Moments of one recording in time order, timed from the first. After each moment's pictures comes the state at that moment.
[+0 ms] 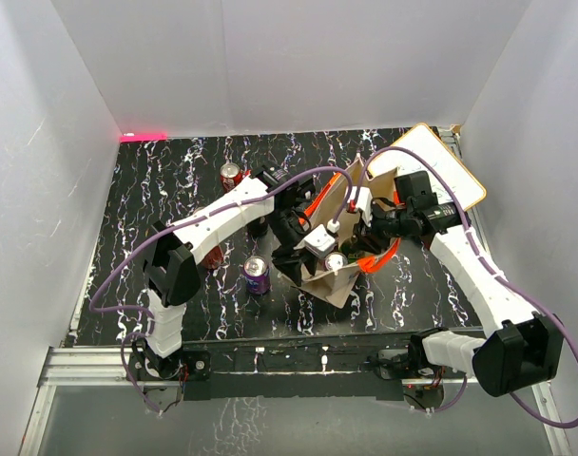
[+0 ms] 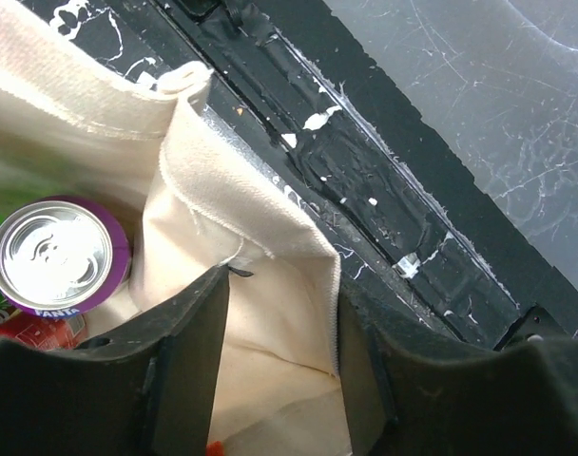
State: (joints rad) left arm -0.82 1.96 1.88 -1.59 0.94 1.49; right arm 0.25 1.19 1.06 -0.82 -0.71 -0.84
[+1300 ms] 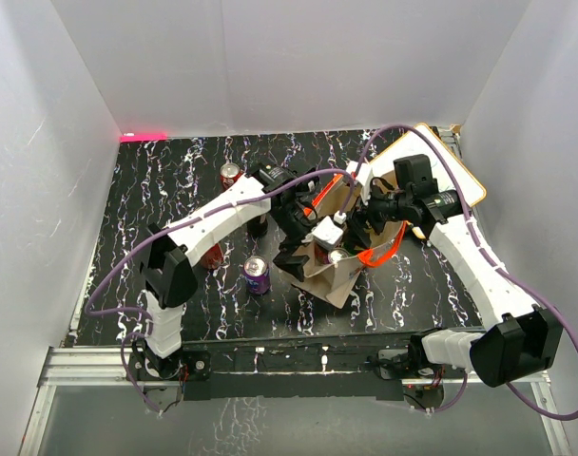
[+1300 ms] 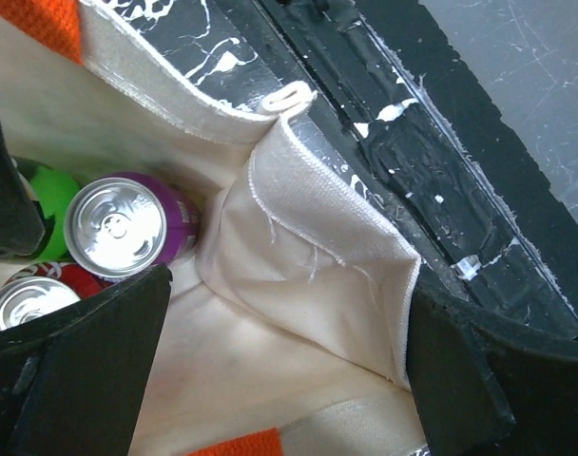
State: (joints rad) left arm -0.82 1.95 1.89 -1.41 0.87 1.33; right arm 0.26 1.24 1.18 -0.77 -0.71 -0.61
